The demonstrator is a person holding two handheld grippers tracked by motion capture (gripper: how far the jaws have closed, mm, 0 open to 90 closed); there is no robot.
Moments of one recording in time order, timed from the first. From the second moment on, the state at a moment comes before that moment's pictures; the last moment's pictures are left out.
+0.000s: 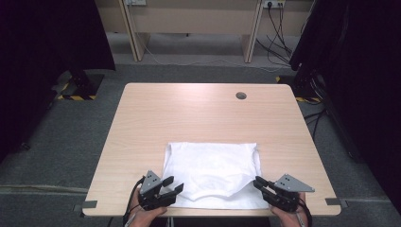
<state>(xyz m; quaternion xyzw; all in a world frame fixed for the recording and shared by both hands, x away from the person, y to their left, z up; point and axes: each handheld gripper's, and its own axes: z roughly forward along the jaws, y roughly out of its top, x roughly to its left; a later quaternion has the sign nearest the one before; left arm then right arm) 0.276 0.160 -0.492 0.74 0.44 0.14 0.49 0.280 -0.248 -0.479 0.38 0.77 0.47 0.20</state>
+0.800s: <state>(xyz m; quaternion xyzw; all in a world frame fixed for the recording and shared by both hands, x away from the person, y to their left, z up) 0.291 0.147 -0.491 0.75 0.44 0.15 0.47 0.317 -0.240 -0.471 0.42 0.78 0.43 0.19</state>
